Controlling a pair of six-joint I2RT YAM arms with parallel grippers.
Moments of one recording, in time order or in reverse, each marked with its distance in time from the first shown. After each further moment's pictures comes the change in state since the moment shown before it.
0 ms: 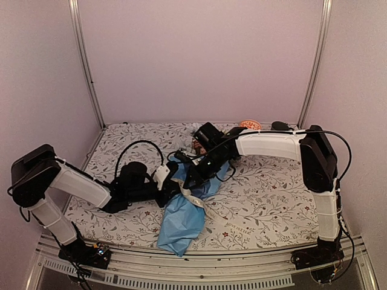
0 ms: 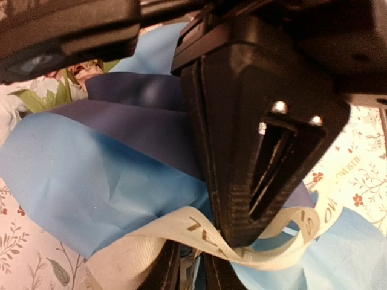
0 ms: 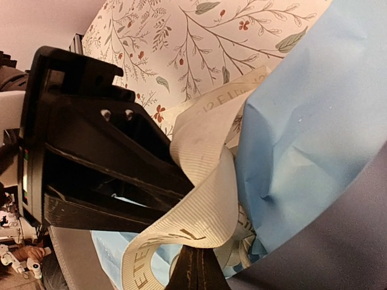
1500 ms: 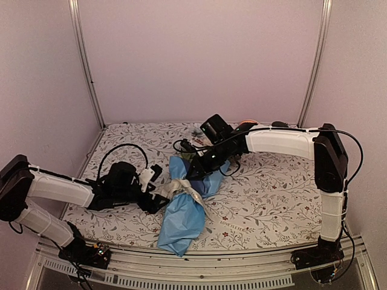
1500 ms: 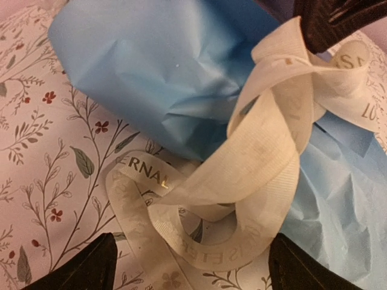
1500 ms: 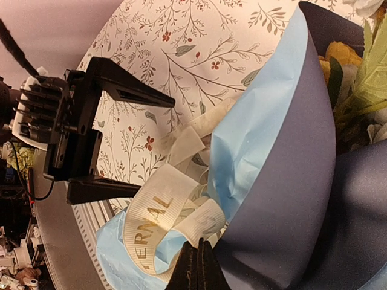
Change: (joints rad) left arm 0.089 -0.232 -0.057 -0.425 -0.025 -0.100; right arm -0.019 -0.104 -0.072 0.094 0.106 0.090
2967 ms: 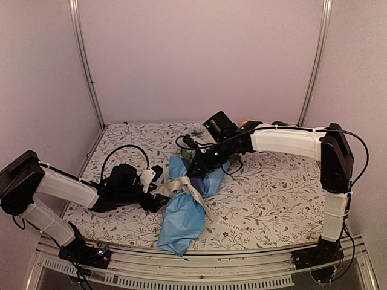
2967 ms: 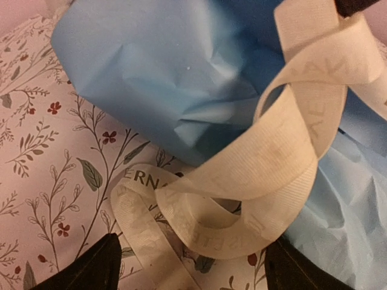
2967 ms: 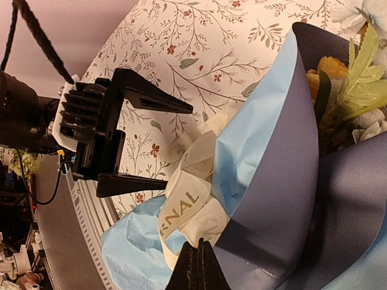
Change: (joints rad) left arm 0.011 0.076 -0.036 0.158 -0.020 0.043; right arm -0.006 -0.053 -0.041 0.042 0.011 0.017
